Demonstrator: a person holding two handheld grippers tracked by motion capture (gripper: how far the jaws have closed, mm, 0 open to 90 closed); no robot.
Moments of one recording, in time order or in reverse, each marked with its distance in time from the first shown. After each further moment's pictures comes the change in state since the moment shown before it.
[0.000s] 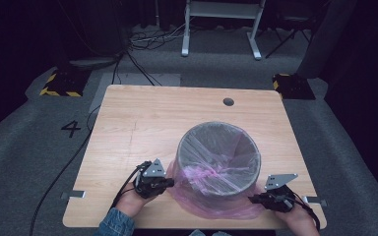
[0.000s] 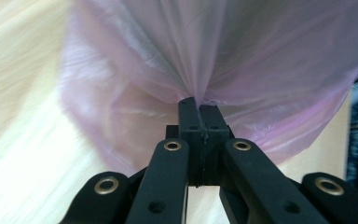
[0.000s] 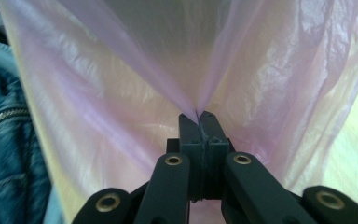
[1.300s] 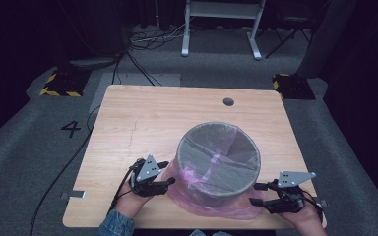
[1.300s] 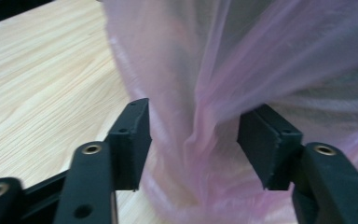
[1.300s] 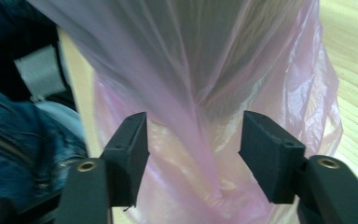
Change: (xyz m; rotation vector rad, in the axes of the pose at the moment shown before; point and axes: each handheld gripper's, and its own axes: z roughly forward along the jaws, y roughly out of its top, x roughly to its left) left arm -0.009 0.006 -0.024 -0.204 0.173 0.038; right arm 0.005 0.009 -0.032 -0.244 0.080 -0.004
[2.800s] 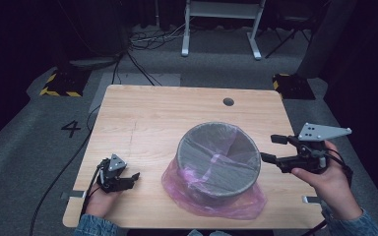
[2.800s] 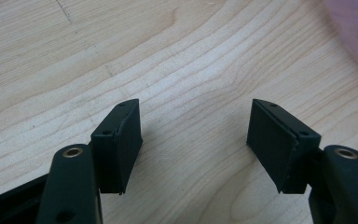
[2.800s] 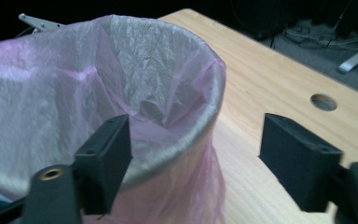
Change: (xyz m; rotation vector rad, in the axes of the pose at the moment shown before) left arm 0.076 -0.078 -0.017 0.239 0.234 -0.216; right arm 0.004 0.142 -0.066 -0.086 -0.226 -0.028
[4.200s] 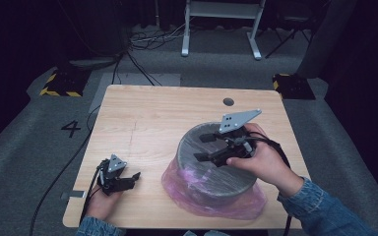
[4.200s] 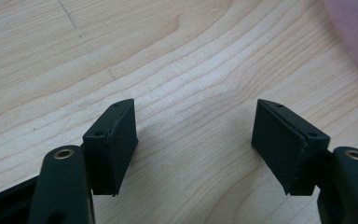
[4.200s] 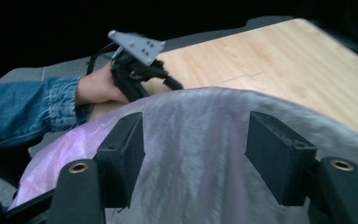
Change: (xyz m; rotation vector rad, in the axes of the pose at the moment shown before) left arm 0.000 -0.003 0.002 -0.028 0.014 -0.012; right arm 0.069 0.074 0.127 0.070 0.322 -0.175
